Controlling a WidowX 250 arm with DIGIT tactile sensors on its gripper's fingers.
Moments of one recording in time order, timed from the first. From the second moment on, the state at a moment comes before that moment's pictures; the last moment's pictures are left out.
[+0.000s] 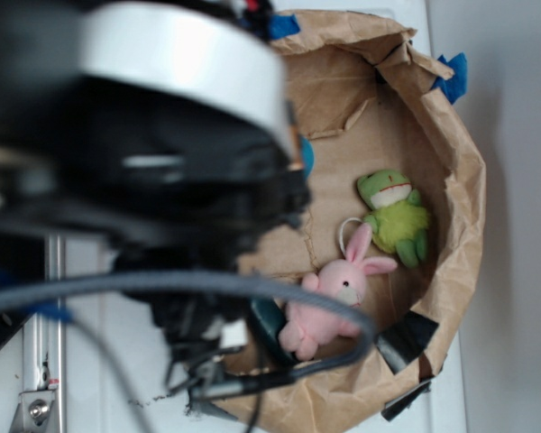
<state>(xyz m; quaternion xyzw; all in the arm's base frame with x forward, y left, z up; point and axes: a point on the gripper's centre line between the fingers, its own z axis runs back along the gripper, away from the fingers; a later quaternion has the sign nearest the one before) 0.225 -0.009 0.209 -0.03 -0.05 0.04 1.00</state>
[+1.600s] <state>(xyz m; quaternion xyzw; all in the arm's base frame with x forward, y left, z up) 0.224 0.010 0.106 -0.01 0.00 -0.07 1.00</state>
